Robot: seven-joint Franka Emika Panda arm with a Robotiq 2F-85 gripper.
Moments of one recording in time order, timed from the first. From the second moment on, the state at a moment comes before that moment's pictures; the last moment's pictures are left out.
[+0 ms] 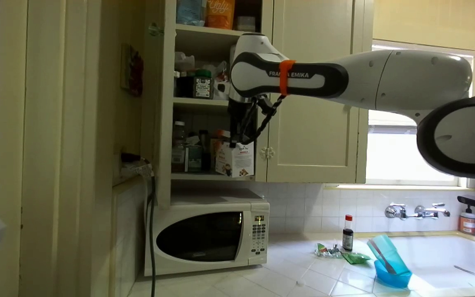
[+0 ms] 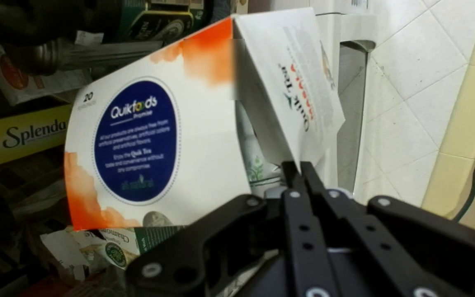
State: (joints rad) arm 0.18 0.35 0.13 -0.96 -0.38 1.81 -0.90
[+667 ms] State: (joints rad) arm 0.20 0.53 0.08 -0.72 -0.39 1.81 -0.85
